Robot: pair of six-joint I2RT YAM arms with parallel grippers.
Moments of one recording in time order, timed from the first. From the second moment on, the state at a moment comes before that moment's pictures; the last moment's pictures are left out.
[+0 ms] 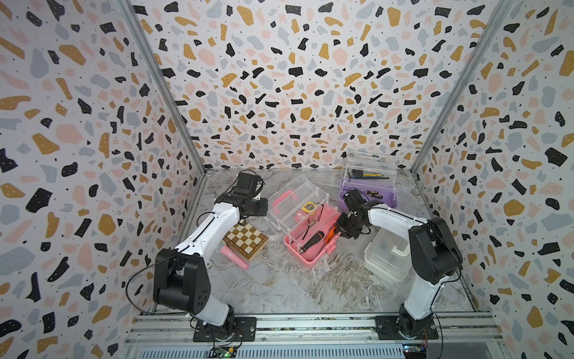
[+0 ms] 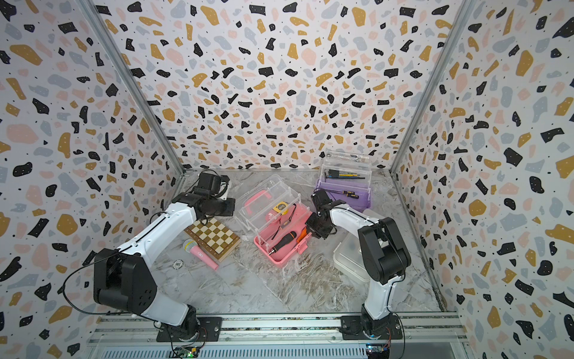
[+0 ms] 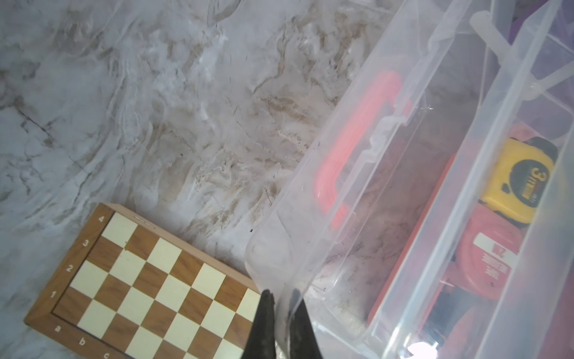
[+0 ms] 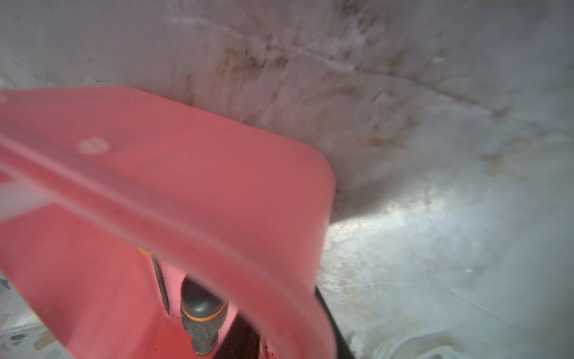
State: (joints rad) left arm -0.26 1.52 1.26 -0.67 0.04 -0.12; right arm 0.46 1.83 1.22 -0.61 -0.27 1.02
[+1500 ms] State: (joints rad) left arm -0.58 1.26 1.13 -0.60 0.23 -0.21; right arm 0.46 1.78 1.12 -0.31 -0.37 1.08
